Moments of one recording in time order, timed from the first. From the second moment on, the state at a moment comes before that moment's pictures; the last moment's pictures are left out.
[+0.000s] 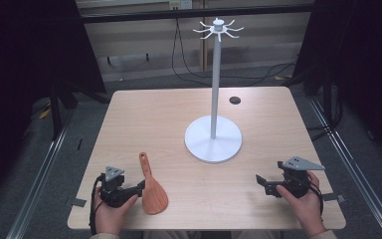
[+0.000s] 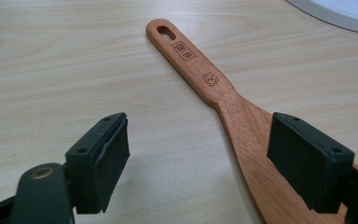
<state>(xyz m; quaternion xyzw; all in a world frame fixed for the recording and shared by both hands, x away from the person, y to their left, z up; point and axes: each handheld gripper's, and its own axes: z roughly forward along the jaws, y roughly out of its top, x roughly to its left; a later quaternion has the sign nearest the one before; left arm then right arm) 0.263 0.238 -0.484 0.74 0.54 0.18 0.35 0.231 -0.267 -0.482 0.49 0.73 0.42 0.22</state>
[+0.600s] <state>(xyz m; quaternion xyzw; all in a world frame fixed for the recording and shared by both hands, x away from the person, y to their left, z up) 0.294 0.230 -0.484 0.76 0.54 0.17 0.33 0.222 -0.272 -0.481 0.49 0.73 0.41 0.23</state>
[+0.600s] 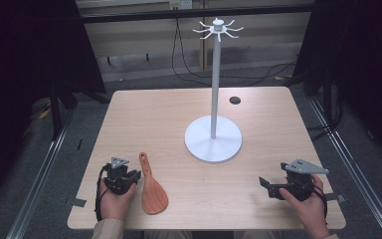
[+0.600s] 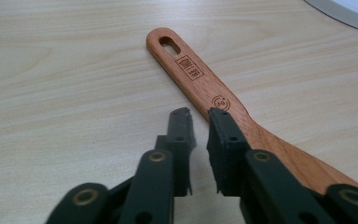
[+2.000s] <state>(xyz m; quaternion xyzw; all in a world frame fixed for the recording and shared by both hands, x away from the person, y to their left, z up) 0.332 0.196 -0.496 0.77 0.52 0.15 0.33 0.204 -0.282 -0.484 0.50 0.73 0.41 0.23</state>
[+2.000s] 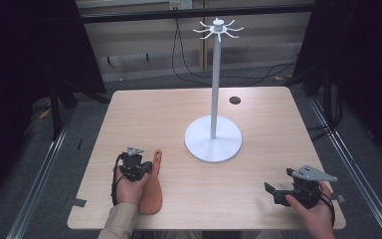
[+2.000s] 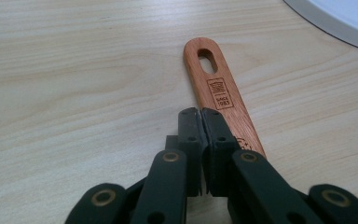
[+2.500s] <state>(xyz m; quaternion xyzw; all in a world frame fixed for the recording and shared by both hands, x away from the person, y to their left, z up) 0.335 0.188 -0.496 0.78 0.51 0.15 0.33 0.206 -0.281 -0.484 0.50 0.72 0.42 0.23</state>
